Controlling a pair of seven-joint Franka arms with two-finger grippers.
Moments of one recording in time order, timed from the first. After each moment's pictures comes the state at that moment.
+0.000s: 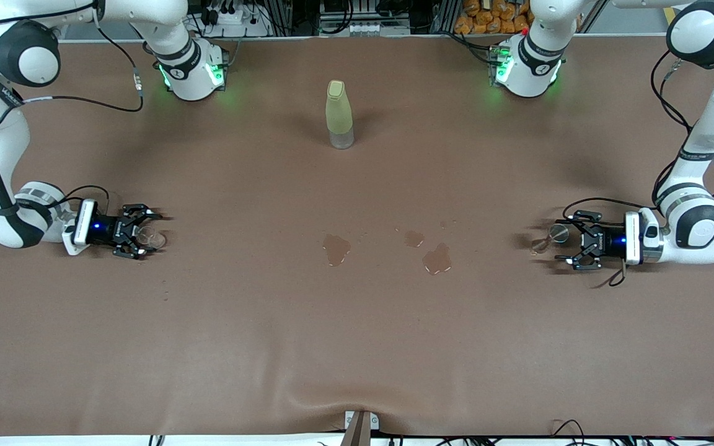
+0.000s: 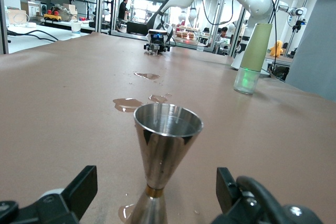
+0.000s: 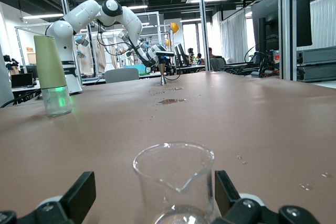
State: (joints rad) left arm 0.62 0.94 -0.29 -1.61 -0.83 1.59 2.35; right arm -0.56 1.00 0.01 -1.70 1.10 1.42 -2.67
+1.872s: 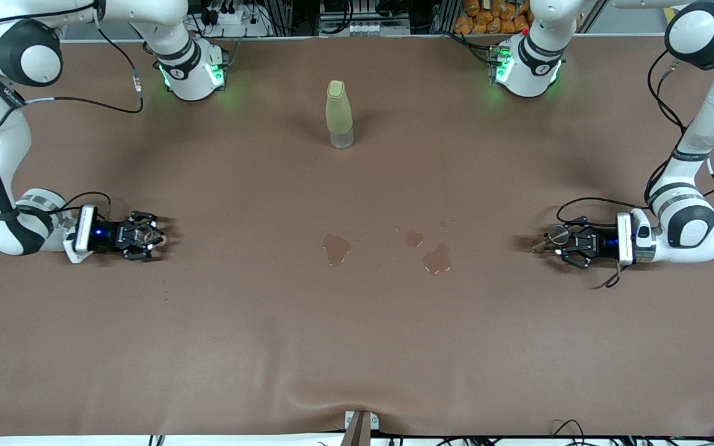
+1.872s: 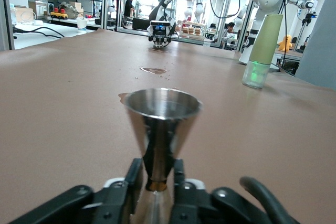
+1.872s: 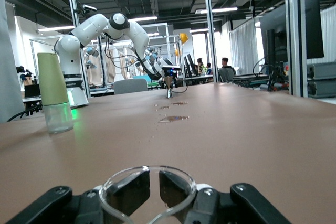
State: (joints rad) left arm 0.62 0.94 -0.30 -1.64 -0.85 1.64 2.38; right arm -0.54 1.00 0.07 -1.66 1.11 1.39 -2.60
